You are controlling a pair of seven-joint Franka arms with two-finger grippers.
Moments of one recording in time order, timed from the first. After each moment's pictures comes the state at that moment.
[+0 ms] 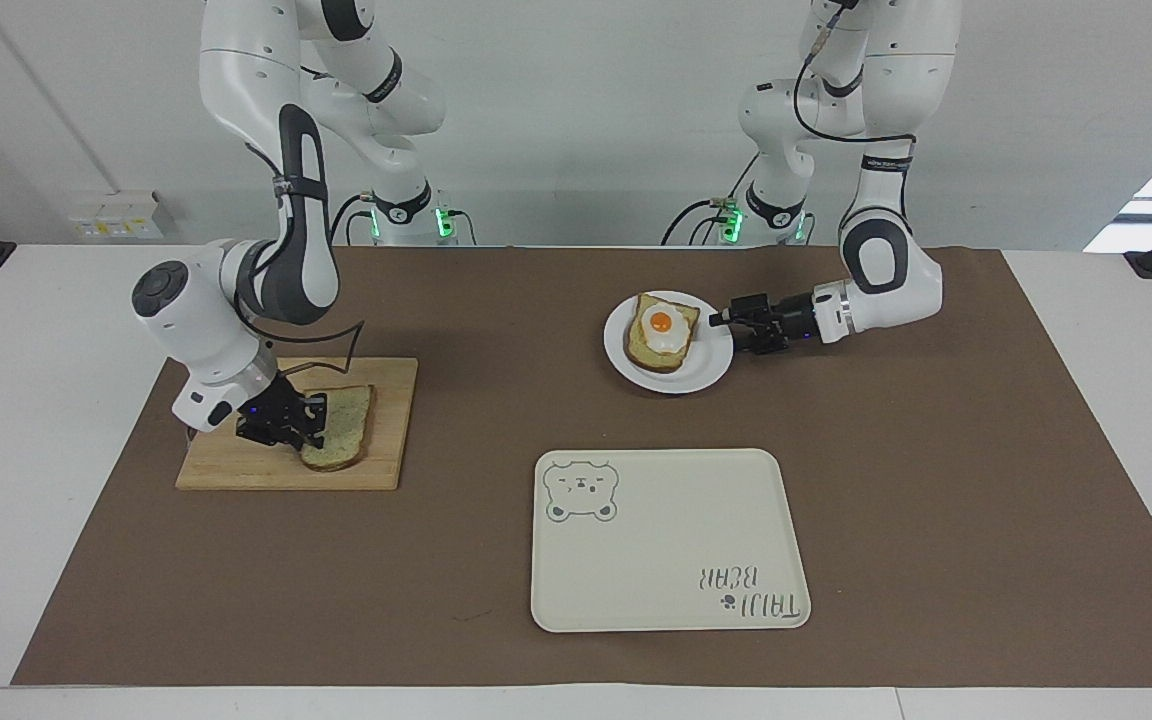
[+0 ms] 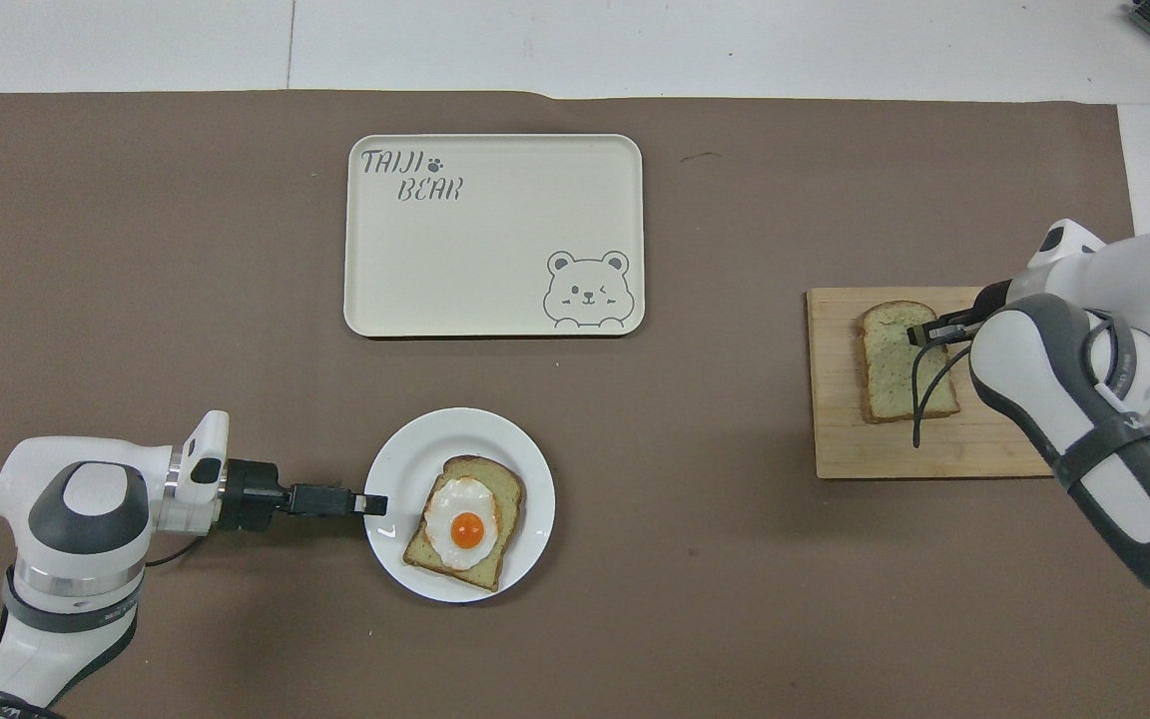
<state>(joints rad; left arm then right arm) -0.02 0.09 -0.03 -2.50 -1.16 1.93 0.89 -0.09 0.31 -0.05 -1.98 0.24 2.31 -0.52</state>
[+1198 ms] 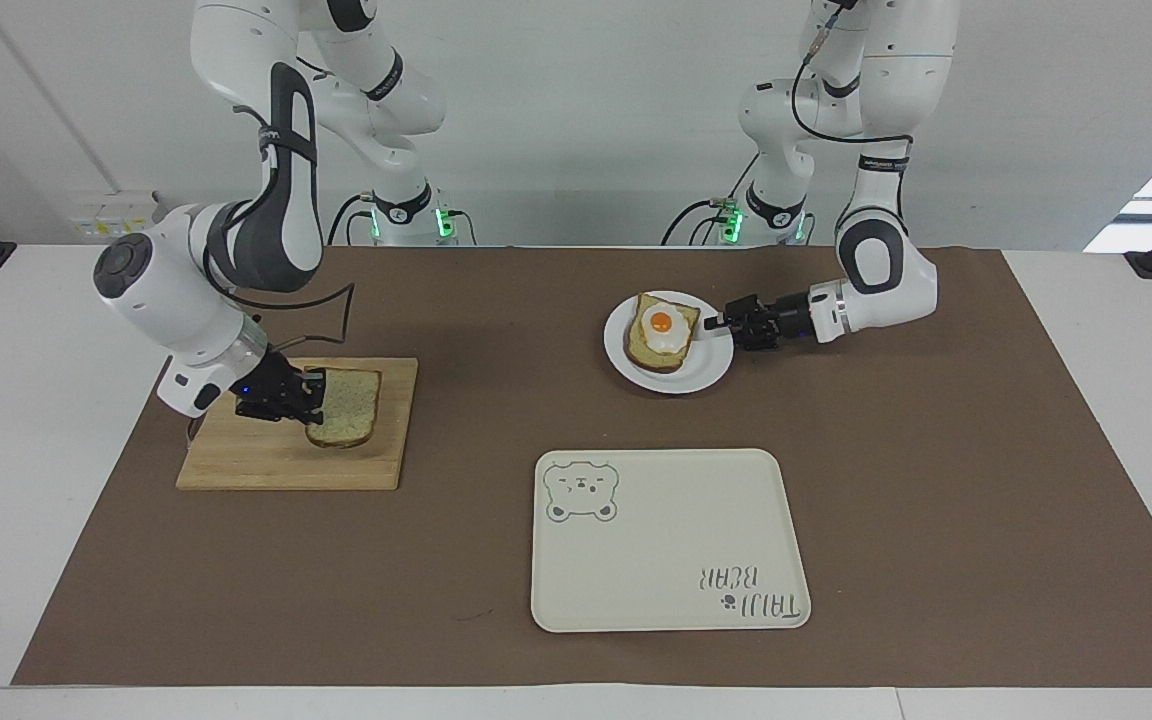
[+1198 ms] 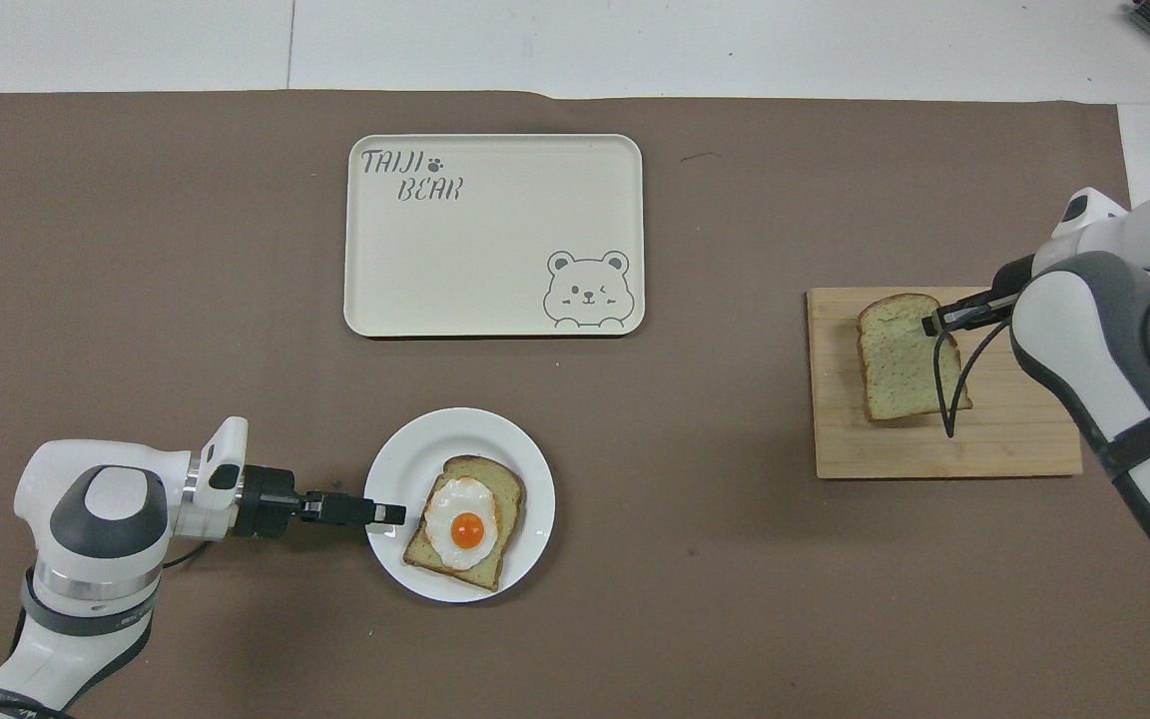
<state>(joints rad) -0.02 0.09 -0.03 -2.51 -1.17 1.93 0.89 -0.06 0.26 -0.04 -1.81 0.24 1.97 -0.41</state>
